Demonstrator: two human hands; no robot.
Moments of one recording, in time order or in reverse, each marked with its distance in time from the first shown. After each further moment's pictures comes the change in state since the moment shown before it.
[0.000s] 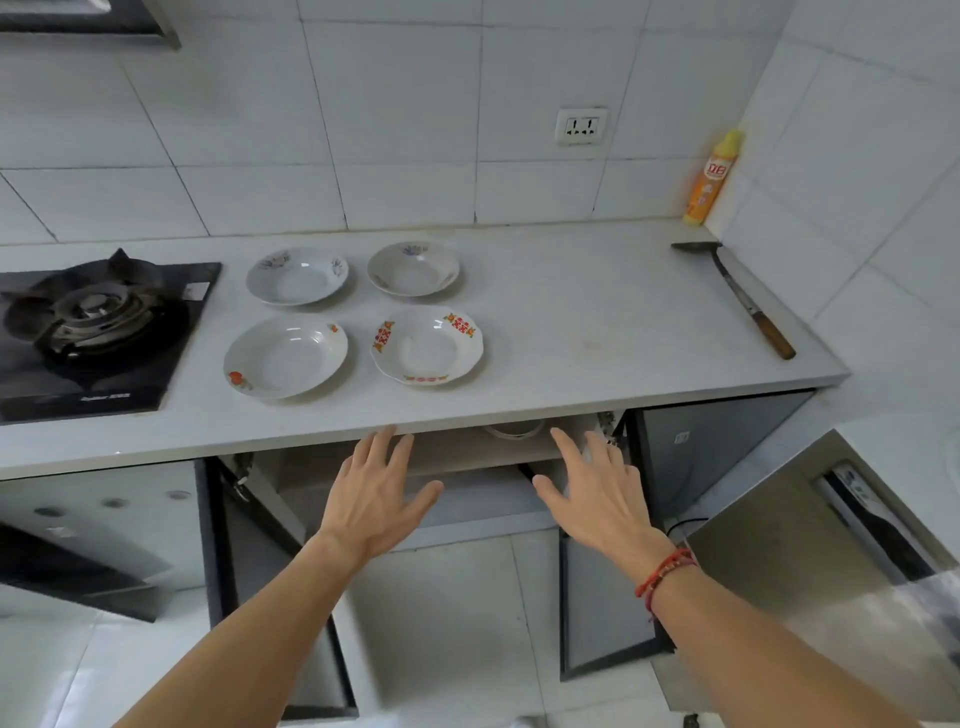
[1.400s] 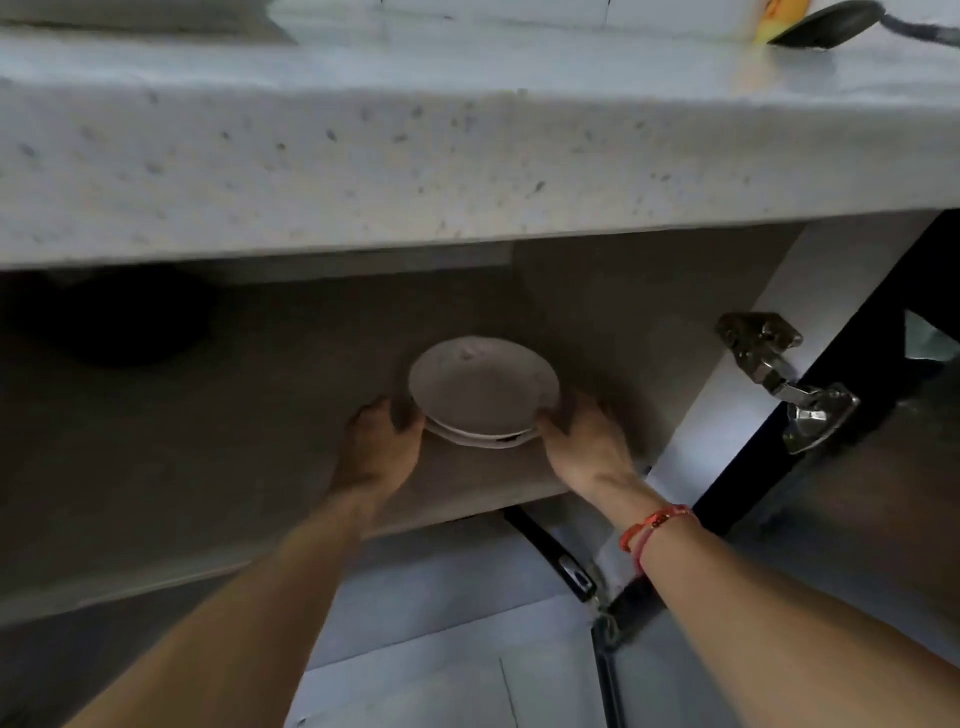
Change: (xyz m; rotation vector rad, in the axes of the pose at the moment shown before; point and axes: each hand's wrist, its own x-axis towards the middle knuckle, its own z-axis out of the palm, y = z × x) left_hand 0.329 -0.035 0.475 -0.597 0.103 -0.295; right_hand 0.364 0.122 0.396 0.575 0.158 0.283
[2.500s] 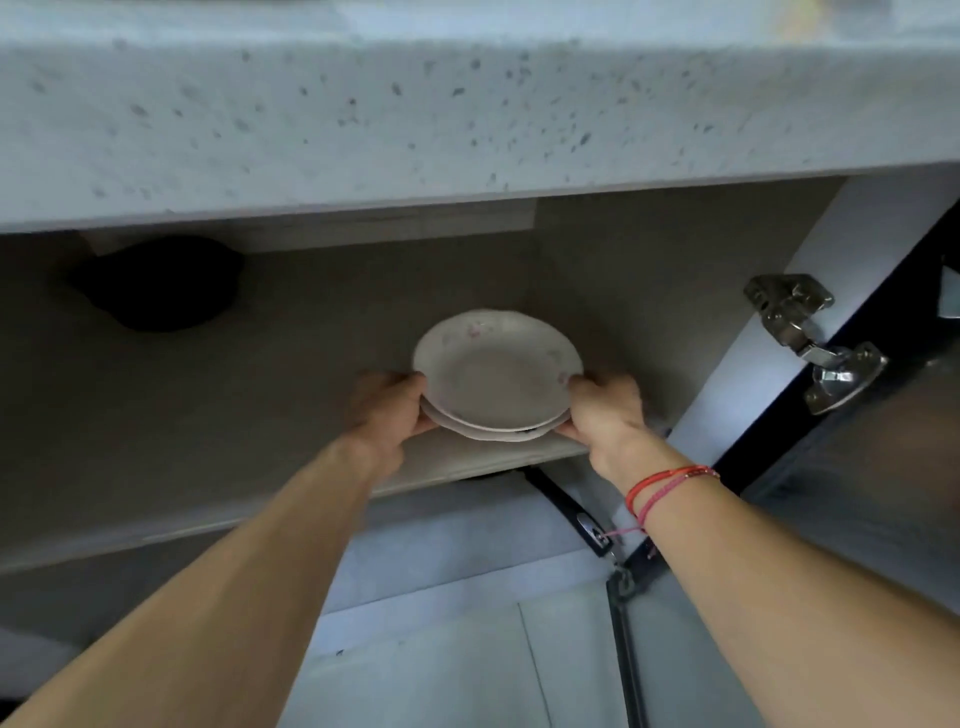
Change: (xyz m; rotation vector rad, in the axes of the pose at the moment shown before) left_hand 0.003 -0.001 -0.006 -0.804 -0.103 -0.375; right_hand 0.001 -0.011 0.017 0.839 0.045 0.365
